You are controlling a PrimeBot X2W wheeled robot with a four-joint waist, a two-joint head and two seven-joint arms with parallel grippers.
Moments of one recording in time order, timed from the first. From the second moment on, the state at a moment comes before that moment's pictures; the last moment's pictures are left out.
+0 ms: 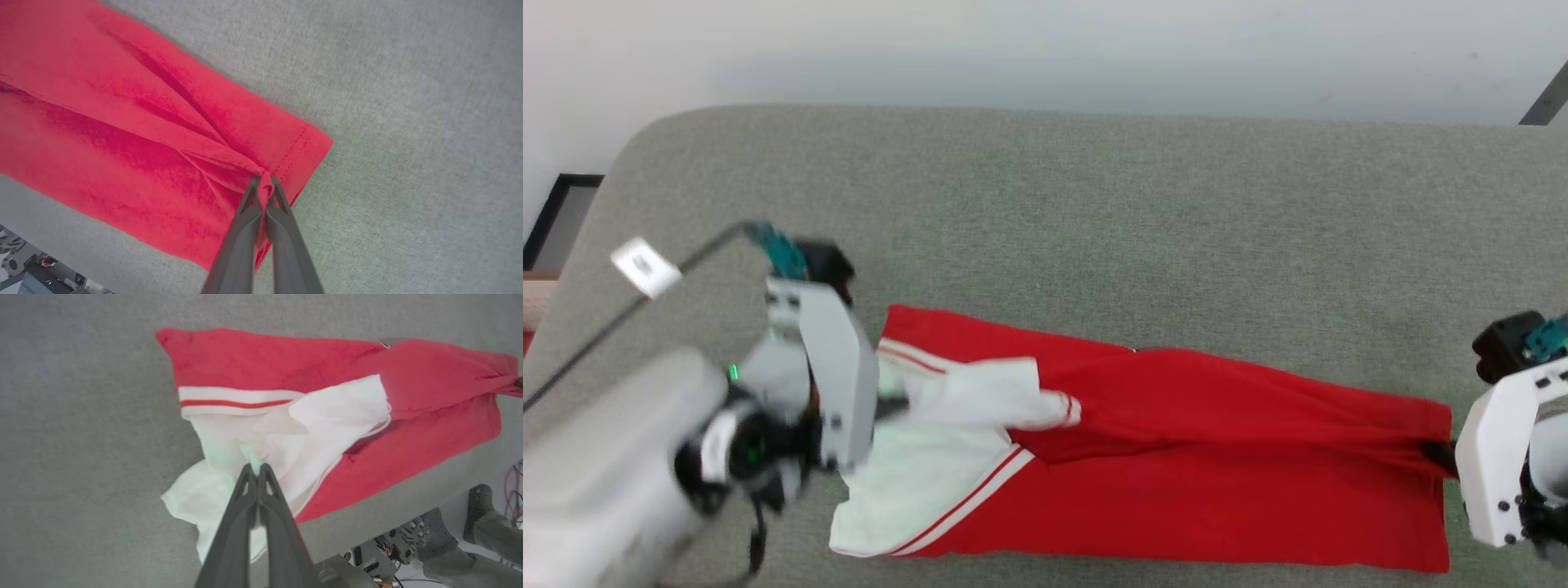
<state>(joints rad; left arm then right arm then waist) -0.84 0.80 -0.98 0.09 -1.36 0.23 0.73 -0.26 -0.52 0.15 -0.01 0.59 0.13 1.00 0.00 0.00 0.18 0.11</state>
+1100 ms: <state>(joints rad) -0.59 0.84 -0.95 0.06 -1.31 0.24 0.35 -0.20 -0.38 0.10 0.09 0.59 0.13 0.98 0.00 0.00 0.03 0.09</state>
